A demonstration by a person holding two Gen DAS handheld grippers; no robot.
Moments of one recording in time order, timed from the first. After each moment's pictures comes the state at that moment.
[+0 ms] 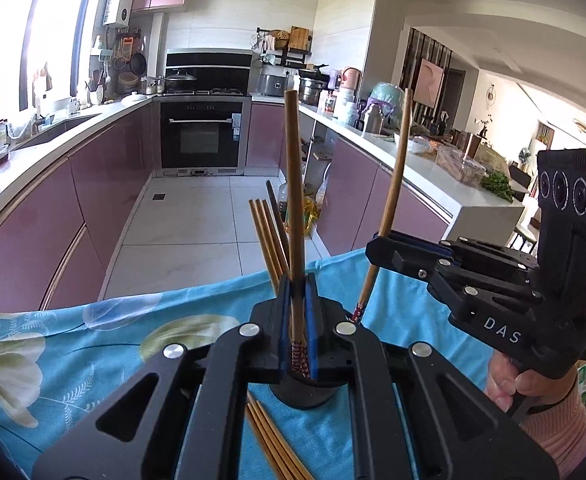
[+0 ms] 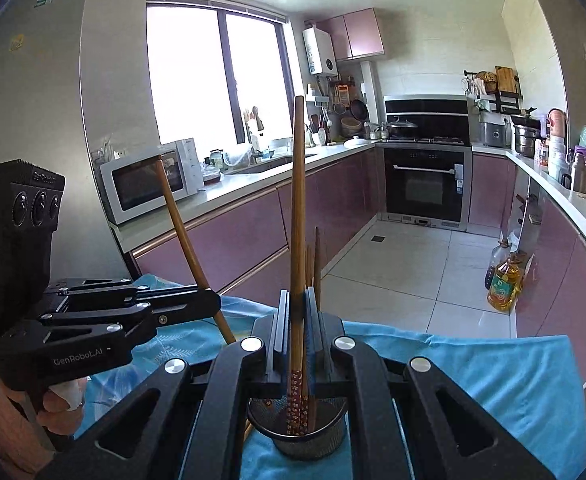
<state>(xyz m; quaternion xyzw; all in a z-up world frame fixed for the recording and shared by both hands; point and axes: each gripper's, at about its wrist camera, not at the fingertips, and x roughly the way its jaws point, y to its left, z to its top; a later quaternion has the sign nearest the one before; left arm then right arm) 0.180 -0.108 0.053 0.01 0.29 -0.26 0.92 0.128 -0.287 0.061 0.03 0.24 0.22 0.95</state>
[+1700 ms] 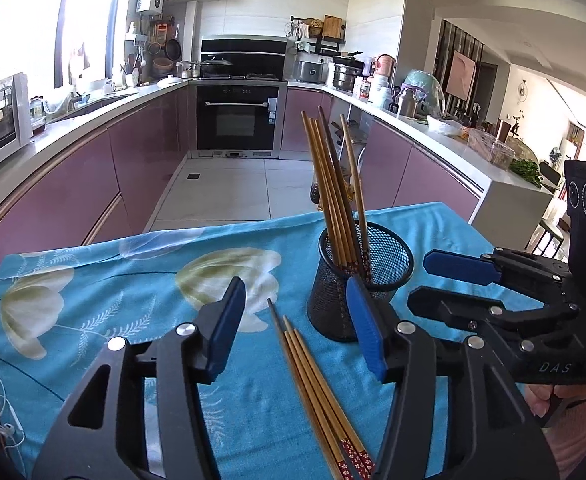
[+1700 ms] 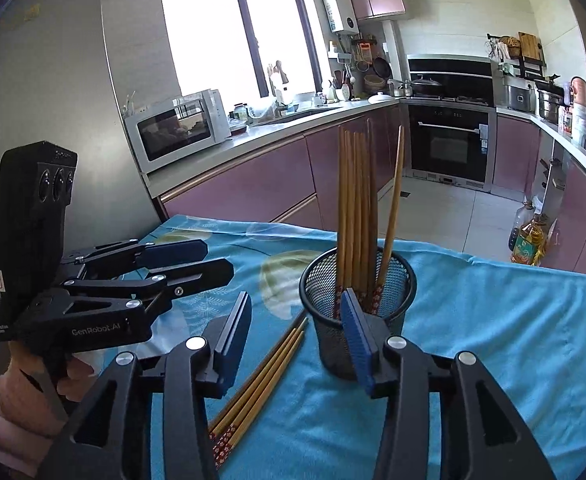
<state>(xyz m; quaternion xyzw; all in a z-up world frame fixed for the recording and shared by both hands) 0.135 -0.063 -0.002 0.01 0.31 -0.19 0.93 0.070 -0.253 0.014 0.02 0.31 0.26 0.91</state>
